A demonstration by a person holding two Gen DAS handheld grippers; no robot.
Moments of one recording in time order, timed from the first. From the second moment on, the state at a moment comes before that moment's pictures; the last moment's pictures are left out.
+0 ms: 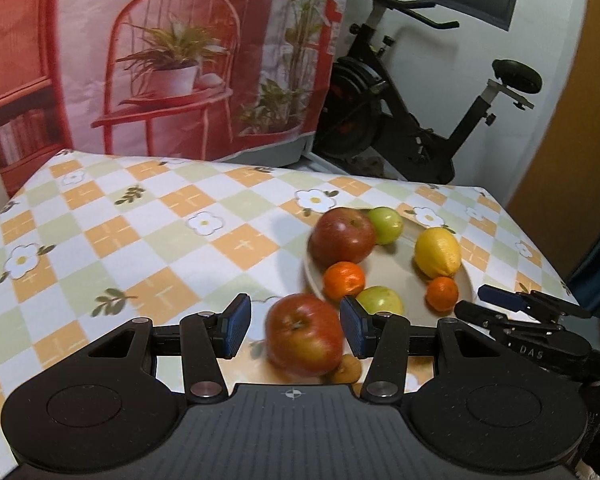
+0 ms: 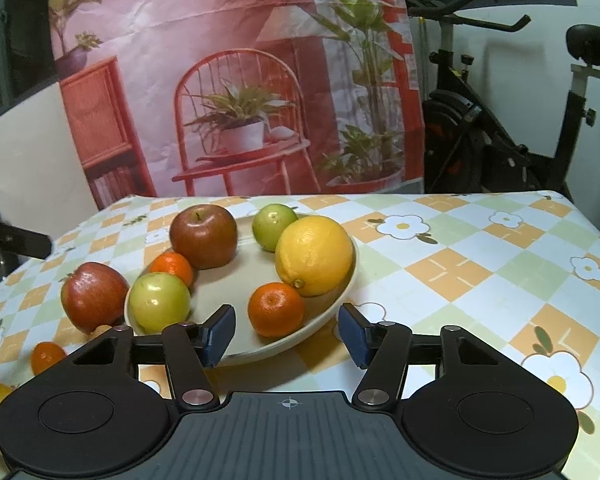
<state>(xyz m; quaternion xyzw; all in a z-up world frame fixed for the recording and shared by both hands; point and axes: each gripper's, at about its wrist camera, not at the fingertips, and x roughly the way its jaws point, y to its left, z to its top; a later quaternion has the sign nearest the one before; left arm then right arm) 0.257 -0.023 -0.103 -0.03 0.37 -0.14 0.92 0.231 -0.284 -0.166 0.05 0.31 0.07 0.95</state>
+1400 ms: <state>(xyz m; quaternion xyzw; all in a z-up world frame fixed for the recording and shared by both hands) 0.223 0.009 -0.141 -0.09 0.40 -0.18 0.89 0.211 -0.161 -0.163 -0.01 0.37 0.18 0.91</state>
